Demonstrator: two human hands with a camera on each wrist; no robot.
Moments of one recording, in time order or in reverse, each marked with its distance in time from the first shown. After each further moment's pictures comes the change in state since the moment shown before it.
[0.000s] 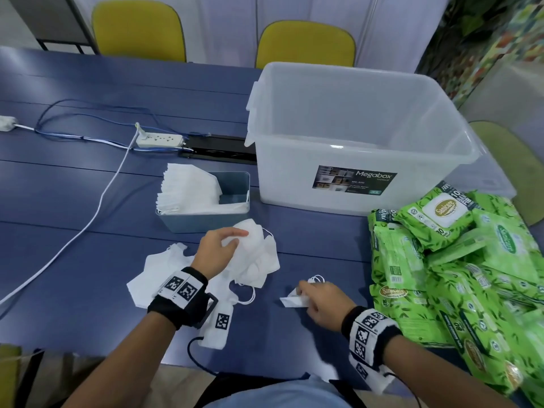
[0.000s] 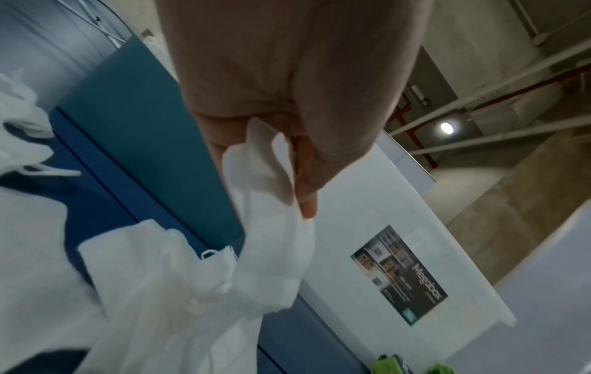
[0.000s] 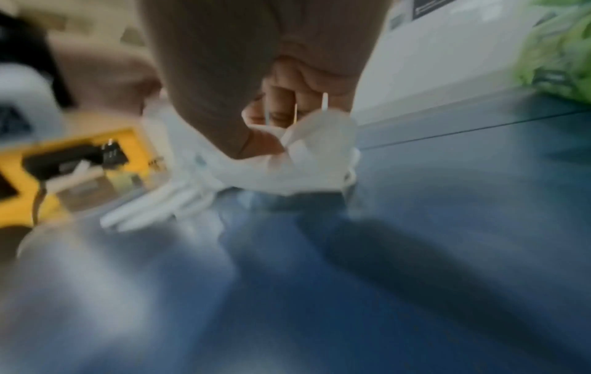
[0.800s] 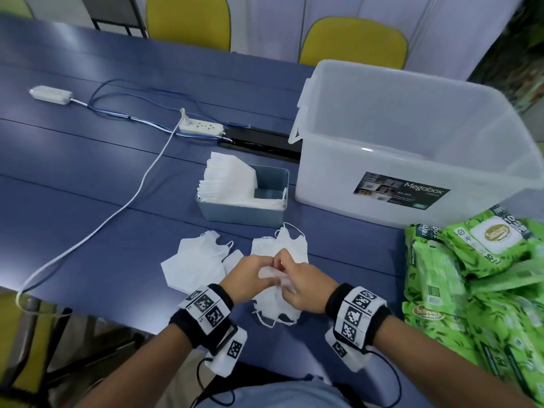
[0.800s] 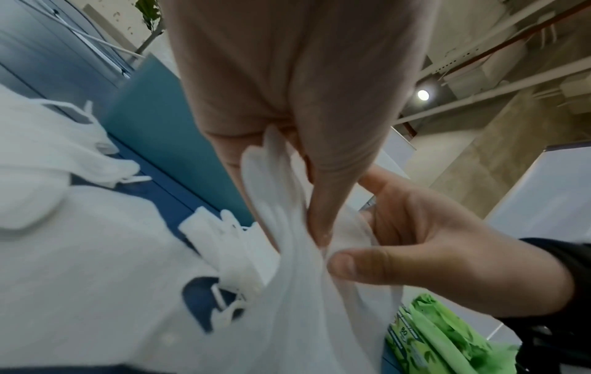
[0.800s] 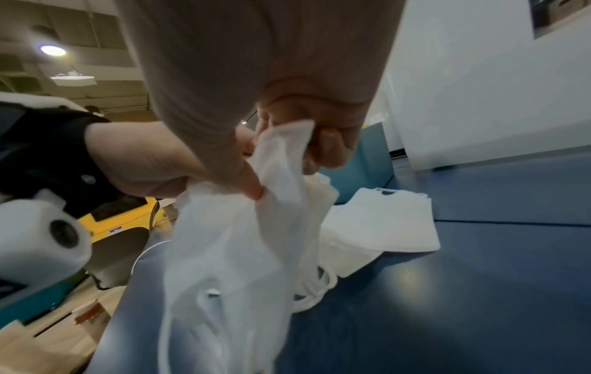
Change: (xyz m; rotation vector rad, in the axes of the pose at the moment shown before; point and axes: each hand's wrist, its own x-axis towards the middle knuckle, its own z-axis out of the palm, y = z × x) left_hand -0.044 -0.015 0.001 0.105 -0.294 0.033; right_hand 0.062 -0.087 -0.034 0.188 -0.096 -0.203
